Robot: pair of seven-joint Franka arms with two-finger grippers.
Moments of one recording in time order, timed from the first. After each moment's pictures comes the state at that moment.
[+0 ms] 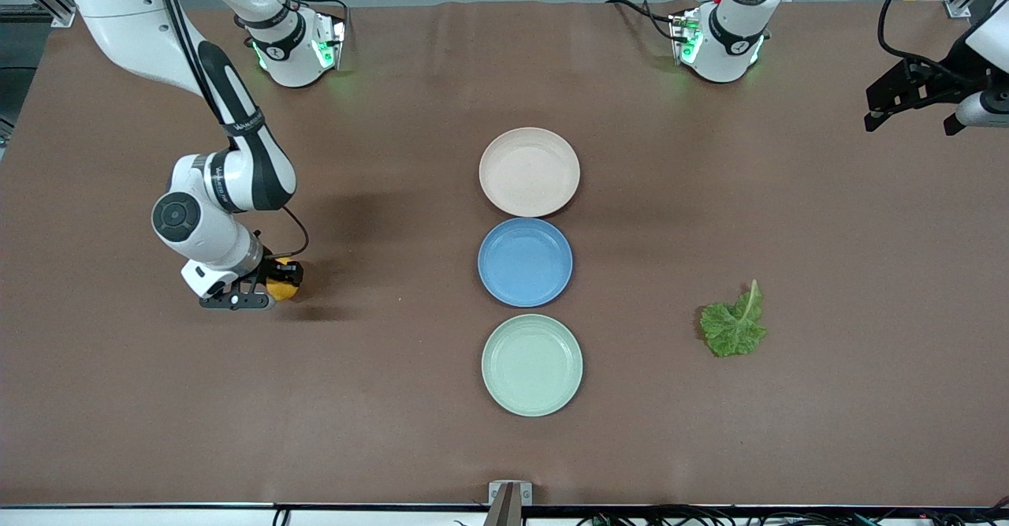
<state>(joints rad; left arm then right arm) -0.04 -0.09 -0.04 -1.55 0.02 1.48 0.01 0.18 0.45 -0.08 -2.08 0.04 2.53 0.08</state>
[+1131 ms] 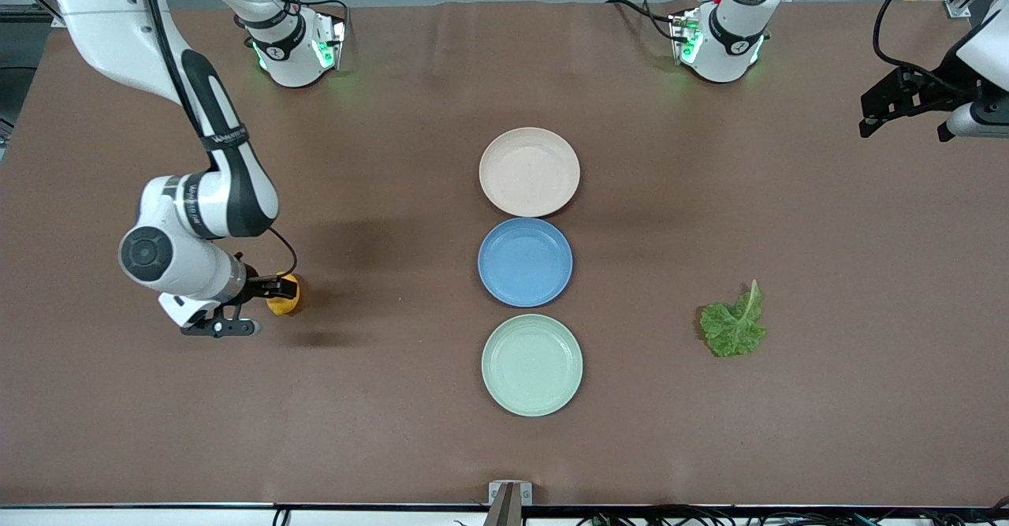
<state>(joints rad) -0.04 -0.07 -0.05 -1.56 0.02 1.49 0.01 0.17 0.48 -0.09 -1.76 0.04 2.12 0.07</state>
